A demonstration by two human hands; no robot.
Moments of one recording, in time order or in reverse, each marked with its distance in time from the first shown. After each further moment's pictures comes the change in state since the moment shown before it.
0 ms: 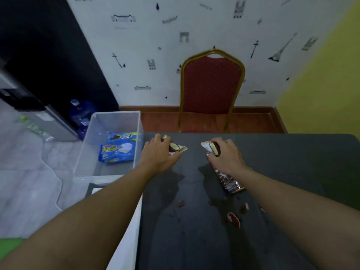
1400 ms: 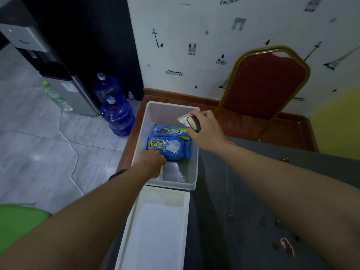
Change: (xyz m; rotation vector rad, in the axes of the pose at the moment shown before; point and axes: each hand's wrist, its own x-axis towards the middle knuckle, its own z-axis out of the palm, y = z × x) left_hand -0.004 -0.223 -0.012 0.597 -0.468 0.098; right_hand 0.102 -0.239 0.128 0.016 -0.055 -0.364
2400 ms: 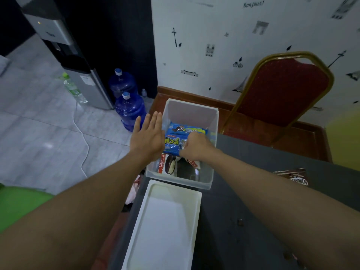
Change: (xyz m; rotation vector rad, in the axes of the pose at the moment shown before) left_hand -0.013 -0.054 0.006 -0.407 0.405 -0.406; right_hand -0.010 -0.063 0.060 -0.207 -0.402 0.174
